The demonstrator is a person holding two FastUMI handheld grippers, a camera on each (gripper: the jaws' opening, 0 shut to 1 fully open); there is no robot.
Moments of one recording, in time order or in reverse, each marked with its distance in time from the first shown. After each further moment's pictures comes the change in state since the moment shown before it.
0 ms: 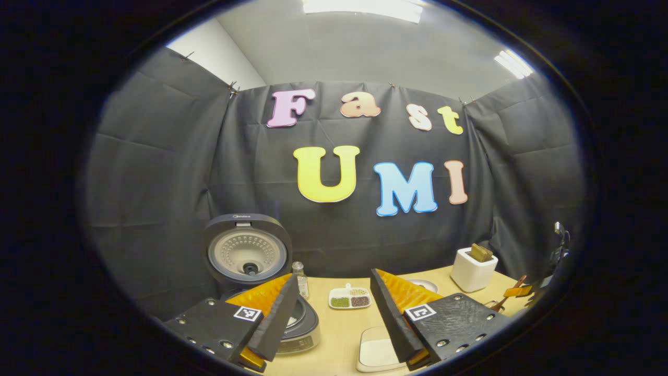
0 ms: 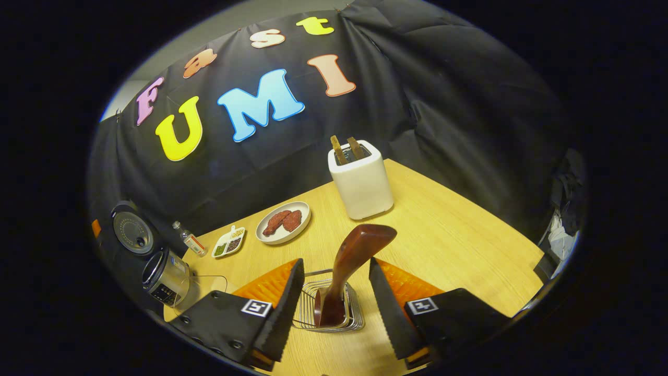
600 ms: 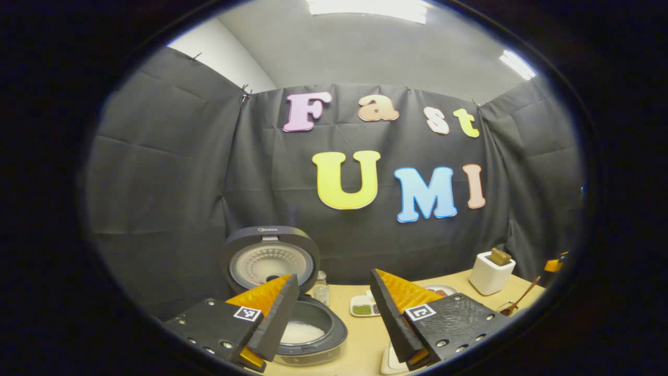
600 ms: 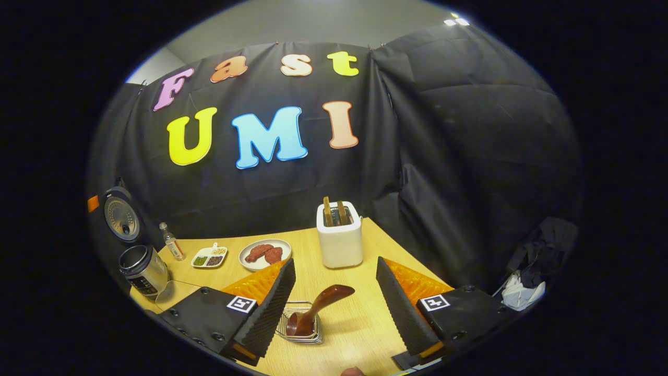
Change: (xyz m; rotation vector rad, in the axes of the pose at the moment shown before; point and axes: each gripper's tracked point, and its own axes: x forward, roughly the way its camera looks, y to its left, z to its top) left arm 0.030 0.074 0.023 0.016 -0.021 0.083; right arm -0.079 0.012 0.092 -0.236 -0.237 -0.111
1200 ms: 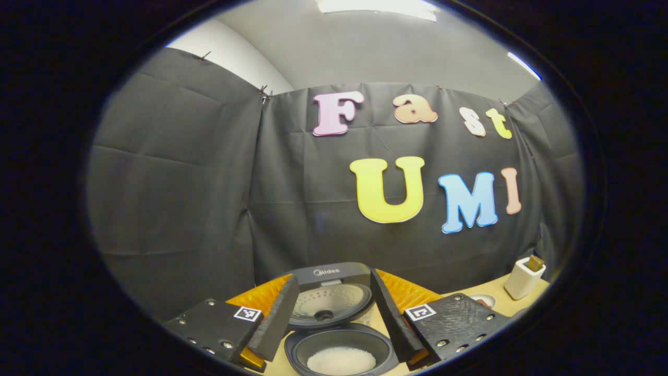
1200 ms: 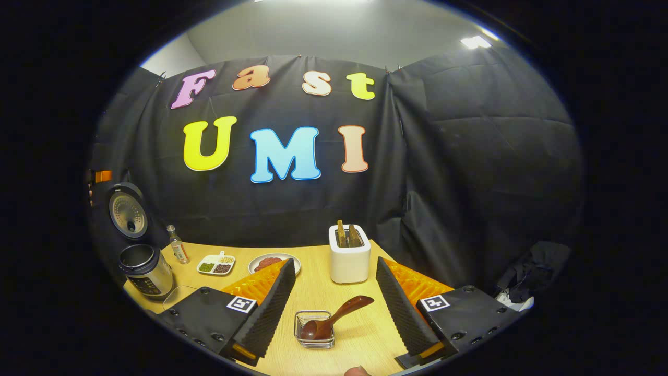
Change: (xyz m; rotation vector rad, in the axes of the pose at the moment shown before) left arm 0.107 0.117 0.047 -0.005 -0.011 0.113; right arm -0.033 0.049 0.023 -0.060 -0.093 -0.021
